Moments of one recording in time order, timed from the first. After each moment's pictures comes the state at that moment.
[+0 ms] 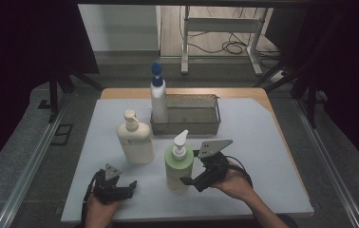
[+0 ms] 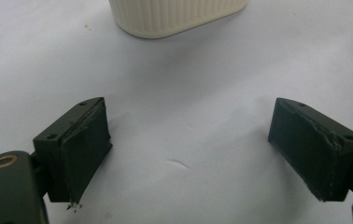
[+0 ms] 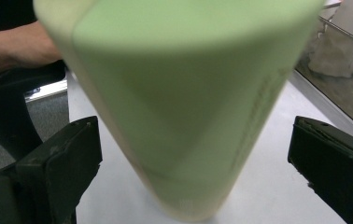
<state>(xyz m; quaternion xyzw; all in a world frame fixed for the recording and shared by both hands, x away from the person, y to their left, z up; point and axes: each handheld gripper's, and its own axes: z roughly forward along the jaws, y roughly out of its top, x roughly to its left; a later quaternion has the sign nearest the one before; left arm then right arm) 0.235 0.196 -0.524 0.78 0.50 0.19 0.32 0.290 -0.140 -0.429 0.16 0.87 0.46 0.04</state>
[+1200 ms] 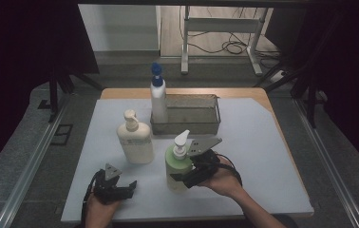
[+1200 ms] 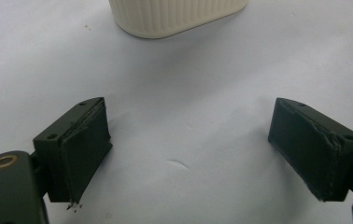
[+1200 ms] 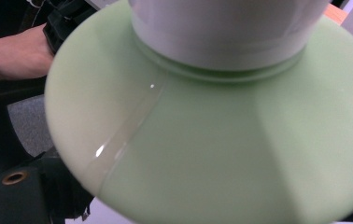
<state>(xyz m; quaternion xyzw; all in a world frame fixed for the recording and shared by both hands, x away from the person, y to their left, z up) 0.235 0.196 -0.524 0.78 0.50 0.19 0.32 0.288 -0.114 -0.417 0.16 0.88 0.45 0.07</state>
